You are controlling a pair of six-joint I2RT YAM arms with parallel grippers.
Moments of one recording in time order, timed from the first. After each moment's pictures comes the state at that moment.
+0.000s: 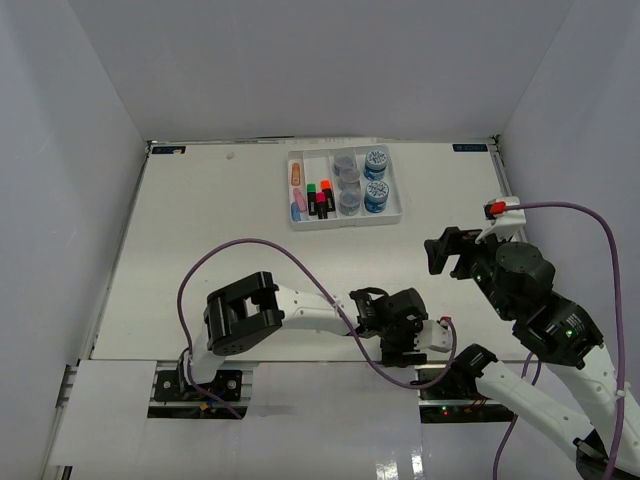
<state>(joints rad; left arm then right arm) -1.34 2.02 1.35 -0.20 0.30 0.30 0.70 0.57 1.02 -0.74 0.39 0.28</state>
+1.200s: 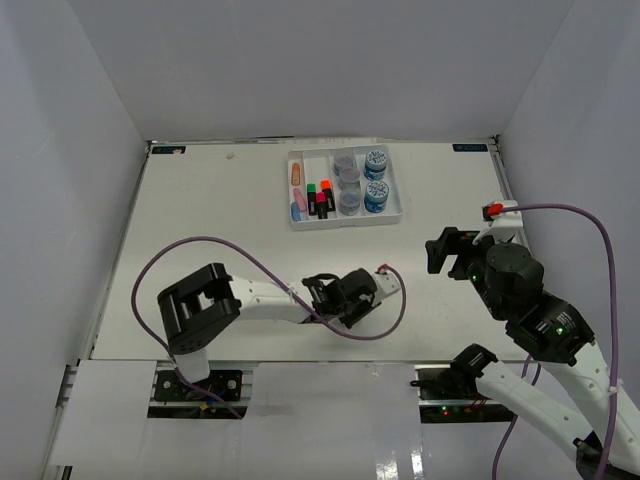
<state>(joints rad) -1.22 1.79 1.02 -0.09 -0.12 0.00 0.70 0.56 0.97 -0.74 0.45 0.32</state>
